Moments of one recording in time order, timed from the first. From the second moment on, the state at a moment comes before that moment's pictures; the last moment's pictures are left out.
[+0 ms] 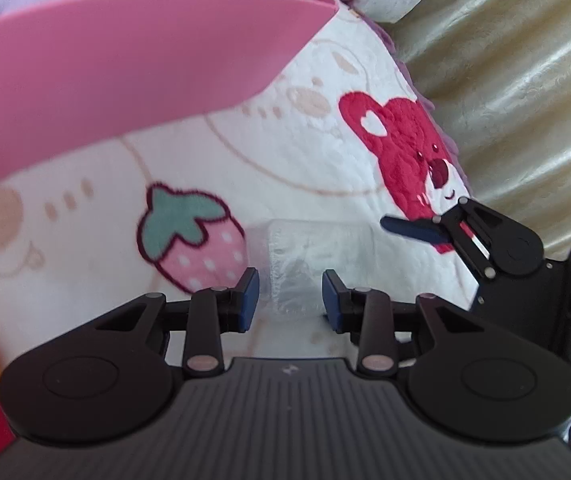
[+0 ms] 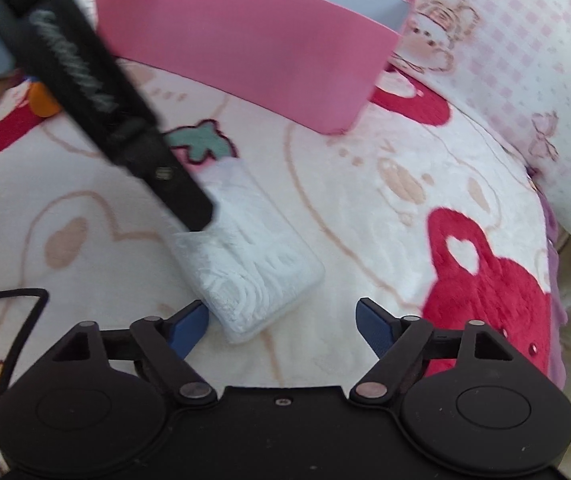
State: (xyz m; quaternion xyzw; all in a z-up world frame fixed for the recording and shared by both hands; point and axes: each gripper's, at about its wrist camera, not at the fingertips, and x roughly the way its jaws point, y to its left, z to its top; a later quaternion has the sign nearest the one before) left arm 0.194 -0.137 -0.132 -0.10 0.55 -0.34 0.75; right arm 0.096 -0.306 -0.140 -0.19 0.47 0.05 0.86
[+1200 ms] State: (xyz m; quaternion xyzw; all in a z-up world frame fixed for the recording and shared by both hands) left arm 0.179 -0.141 -0.139 -0.13 0.53 -0.29 0.78; right arm 0.090 -0.294 -0.153 0.03 0.44 0.00 0.90
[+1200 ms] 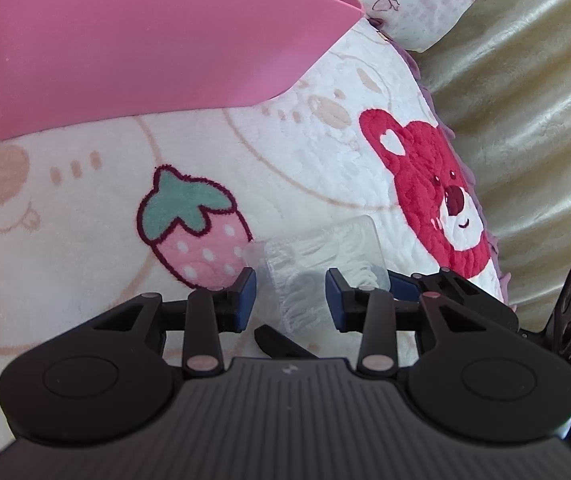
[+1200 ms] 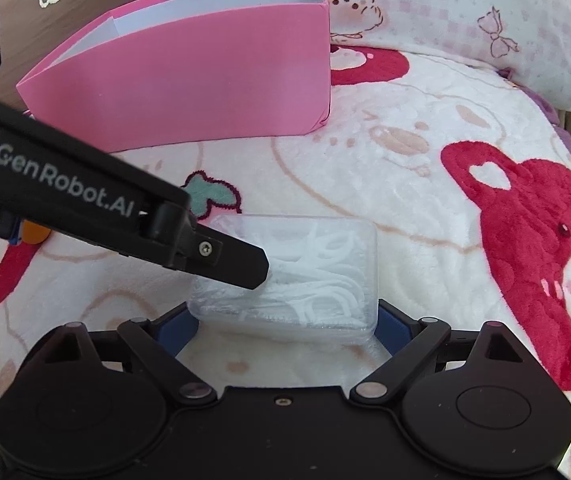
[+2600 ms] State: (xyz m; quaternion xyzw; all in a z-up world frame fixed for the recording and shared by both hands) left arm 0.127 -0.082 -0.006 -0.10 0.49 -0.28 0.82; right arm 0.065 -0.233 -0.039 0.01 0.39 0.02 0.92
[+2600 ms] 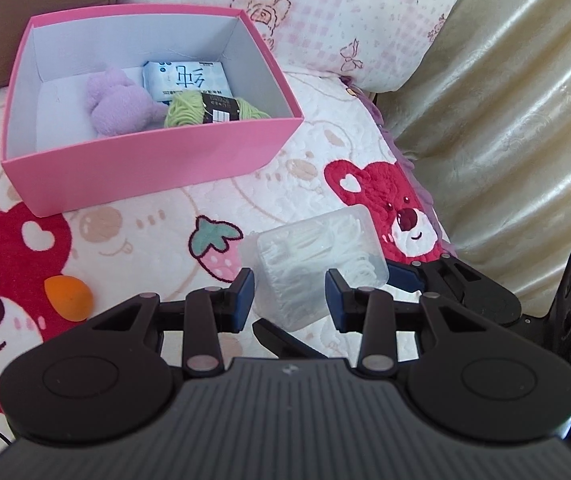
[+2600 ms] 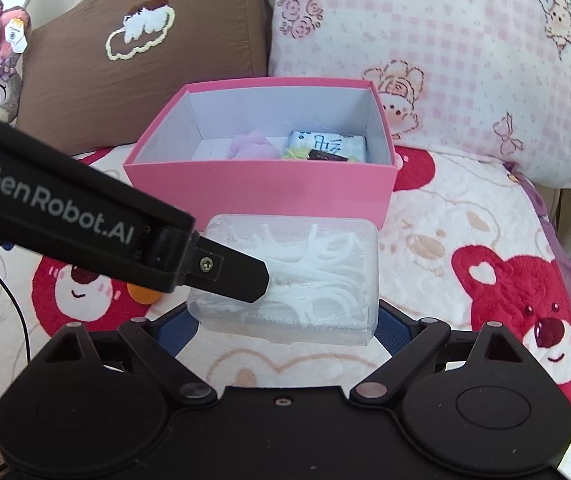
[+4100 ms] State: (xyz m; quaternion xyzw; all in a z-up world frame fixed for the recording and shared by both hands) left arm 0.165 -0.022 0.015 -0.17 0.41 -0.28 0.85; right arm 0.126 -0.206 0.001 -0.04 0.35 0.06 0.93
